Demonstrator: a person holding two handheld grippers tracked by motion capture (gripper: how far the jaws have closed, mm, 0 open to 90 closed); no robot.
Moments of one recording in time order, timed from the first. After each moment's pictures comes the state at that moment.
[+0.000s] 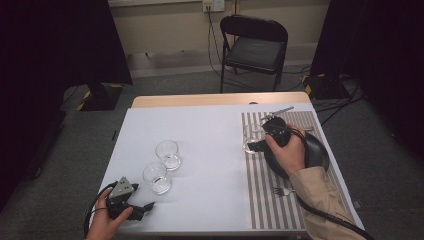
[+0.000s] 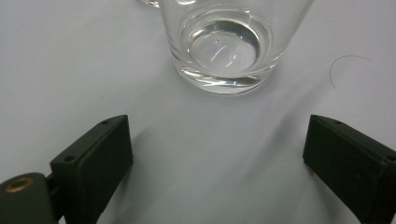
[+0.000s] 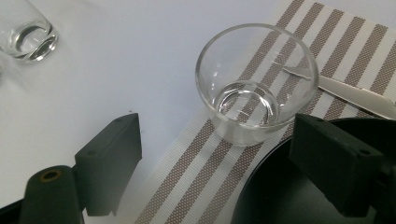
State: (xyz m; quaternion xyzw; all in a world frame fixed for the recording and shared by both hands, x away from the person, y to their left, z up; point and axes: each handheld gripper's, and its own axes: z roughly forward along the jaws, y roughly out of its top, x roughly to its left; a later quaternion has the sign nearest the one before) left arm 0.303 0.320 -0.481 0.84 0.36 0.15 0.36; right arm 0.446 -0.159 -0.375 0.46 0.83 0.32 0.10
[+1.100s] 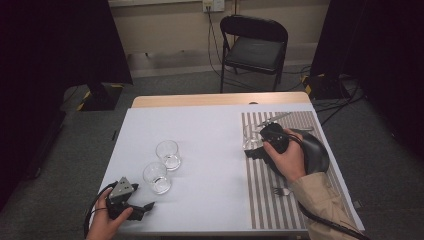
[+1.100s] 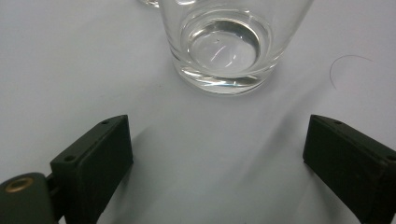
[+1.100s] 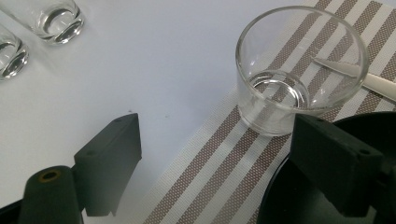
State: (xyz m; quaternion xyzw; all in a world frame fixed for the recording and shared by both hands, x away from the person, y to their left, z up) left arm 0.303 0.320 -0.481 0.84 0.36 0.15 0.36; right arm 0.430 -0.152 -0.379 0.43 0.84 0.32 0.08
